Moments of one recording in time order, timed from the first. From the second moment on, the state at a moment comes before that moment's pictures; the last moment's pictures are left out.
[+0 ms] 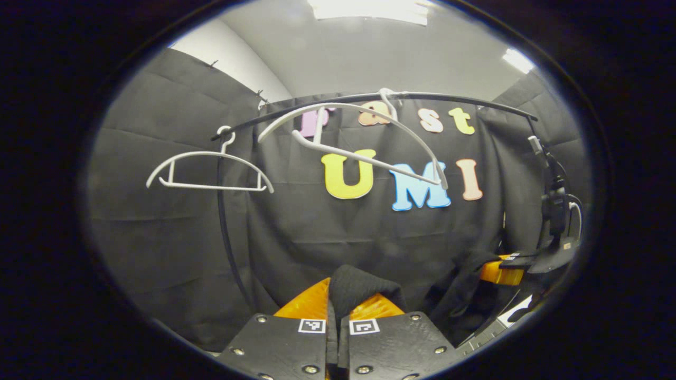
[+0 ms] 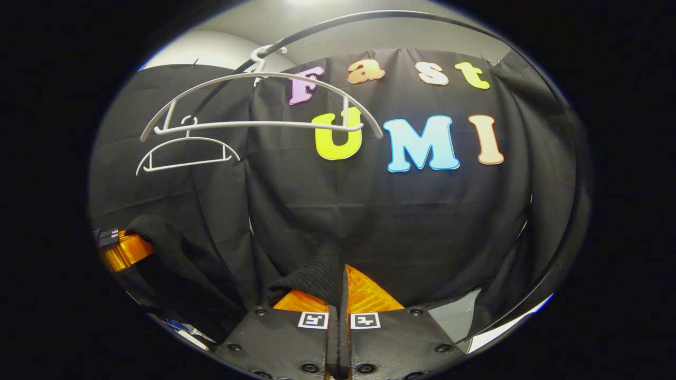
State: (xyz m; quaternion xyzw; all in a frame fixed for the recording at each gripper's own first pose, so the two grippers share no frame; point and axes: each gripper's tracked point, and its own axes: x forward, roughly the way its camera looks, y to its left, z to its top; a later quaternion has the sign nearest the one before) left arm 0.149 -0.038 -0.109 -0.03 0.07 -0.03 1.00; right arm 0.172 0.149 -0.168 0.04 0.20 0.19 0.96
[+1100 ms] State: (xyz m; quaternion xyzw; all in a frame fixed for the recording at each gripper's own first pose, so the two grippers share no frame) left arm 0.110 -0.121 -0.347 -0.01 0.30 -0.10 0.95; right arm 0.068 0.134 -0.364 -0.03 0.39 0.16 0.91
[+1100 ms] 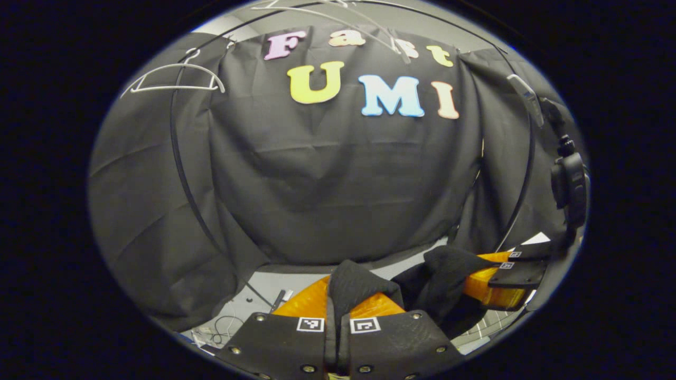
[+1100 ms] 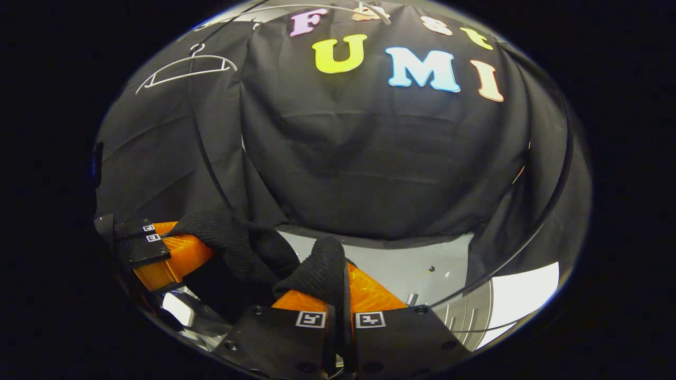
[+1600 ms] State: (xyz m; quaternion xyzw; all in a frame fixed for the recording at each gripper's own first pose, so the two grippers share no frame) left arm 0.108 -0.137 -0.382 0.02 0.36 -0.10 0.93; right arm 0.014 0.116 -0.399 -0.06 0.46 0.14 0.88
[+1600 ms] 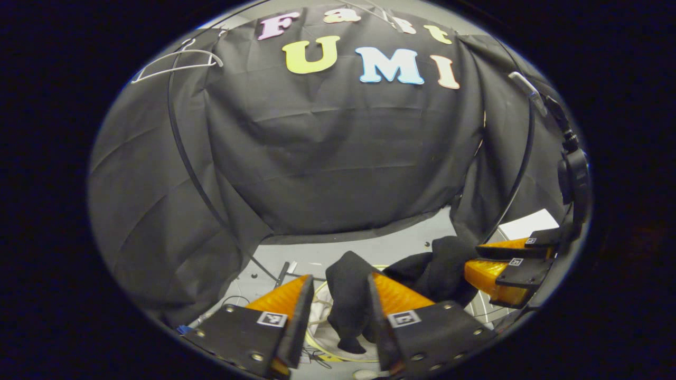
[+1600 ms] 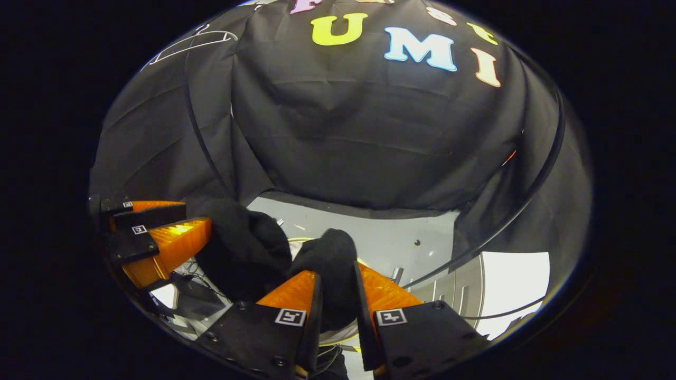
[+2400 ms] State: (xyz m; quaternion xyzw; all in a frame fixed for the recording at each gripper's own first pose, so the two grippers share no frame) left arm 0.072 -0.091 -0.249 0.03 0.25 -0.10 0.96; right arm 0.009 0.106 -0.286 -0.04 0.33 0.11 0.94
